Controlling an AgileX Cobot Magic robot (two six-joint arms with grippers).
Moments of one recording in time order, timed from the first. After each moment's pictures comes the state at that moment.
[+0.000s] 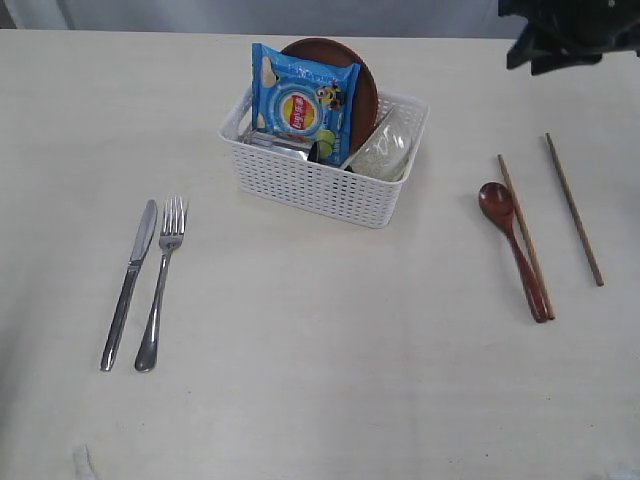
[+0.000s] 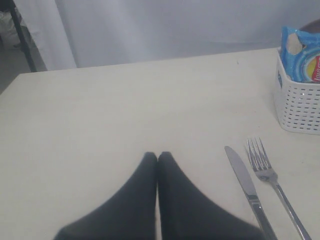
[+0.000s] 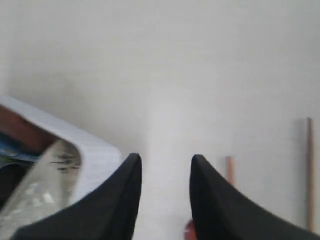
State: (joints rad) left arm -0.12 0.00 0.00 0.15 0.35 -0.08; right arm 0.03 1.85 -1.43 0.41 0.80 -0.24
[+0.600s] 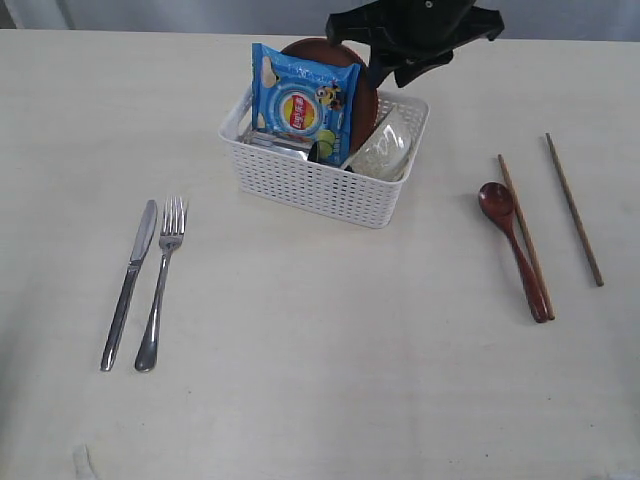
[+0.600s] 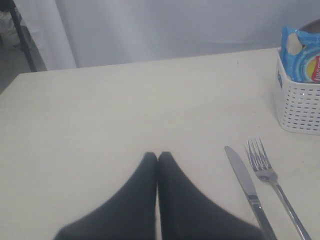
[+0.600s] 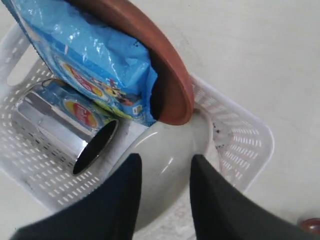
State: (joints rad) left arm -0.12 0.00 0.00 0.15 0.35 -0.08; right arm 0.44 1.95 -1.63 0.08 0.94 0.13
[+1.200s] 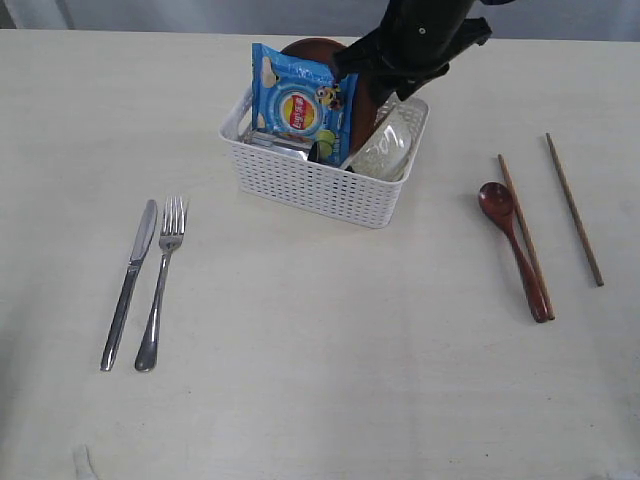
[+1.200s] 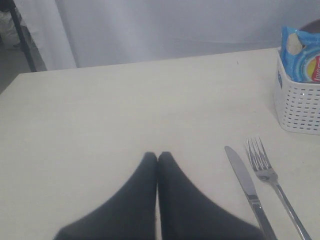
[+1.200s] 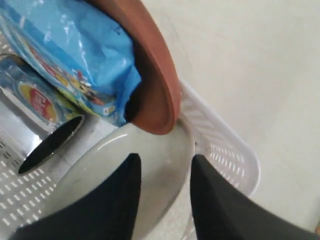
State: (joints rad) left arm -0.12 0.00 0.00 0.15 0.35 -0.08; right arm 0.45 2.03 -1.65 0.01 0.91 -0.04
